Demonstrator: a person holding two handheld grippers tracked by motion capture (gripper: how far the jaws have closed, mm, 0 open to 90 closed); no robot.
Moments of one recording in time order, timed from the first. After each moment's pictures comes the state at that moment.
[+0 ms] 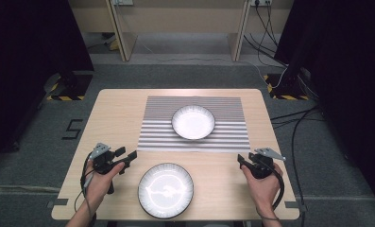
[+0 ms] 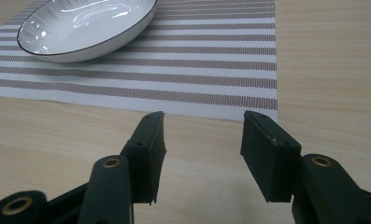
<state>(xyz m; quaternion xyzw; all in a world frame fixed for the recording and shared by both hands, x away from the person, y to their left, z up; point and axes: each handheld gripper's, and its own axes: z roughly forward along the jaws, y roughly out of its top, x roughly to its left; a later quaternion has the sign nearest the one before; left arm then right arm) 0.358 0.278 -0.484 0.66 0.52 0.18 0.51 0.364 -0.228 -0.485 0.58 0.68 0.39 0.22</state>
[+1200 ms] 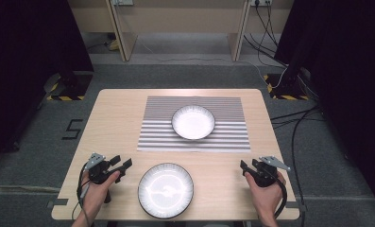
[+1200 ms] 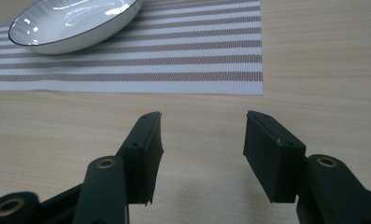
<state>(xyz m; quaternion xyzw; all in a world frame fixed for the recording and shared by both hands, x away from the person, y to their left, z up) 0.340 0.291 -0.510 0.65 0.54 0.19 0.51 0.347 -0.239 -0.502 0.59 0.66 0.41 0.23</state>
